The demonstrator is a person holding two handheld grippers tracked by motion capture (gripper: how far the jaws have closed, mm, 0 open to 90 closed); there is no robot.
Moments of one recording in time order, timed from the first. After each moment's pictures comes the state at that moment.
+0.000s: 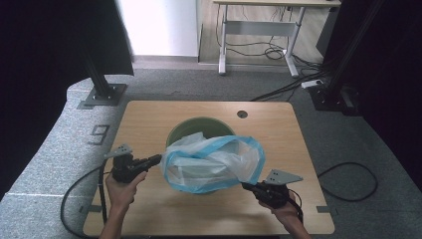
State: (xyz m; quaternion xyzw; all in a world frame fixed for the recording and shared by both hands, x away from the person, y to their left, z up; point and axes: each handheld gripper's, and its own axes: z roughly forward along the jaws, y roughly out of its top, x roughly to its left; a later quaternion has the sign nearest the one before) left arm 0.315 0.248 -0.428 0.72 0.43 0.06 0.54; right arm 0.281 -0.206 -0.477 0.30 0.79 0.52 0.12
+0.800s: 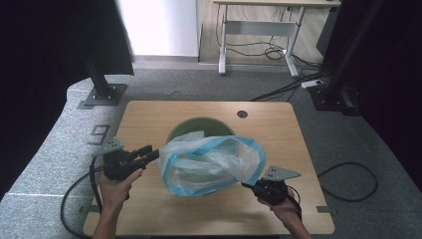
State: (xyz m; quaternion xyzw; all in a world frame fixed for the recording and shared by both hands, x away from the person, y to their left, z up) left arm 0.300 0.245 -0.379 0.71 0.42 0.11 0.56; right arm 0.288 -0.201 -0.469 0.30 0.79 0.52 0.12
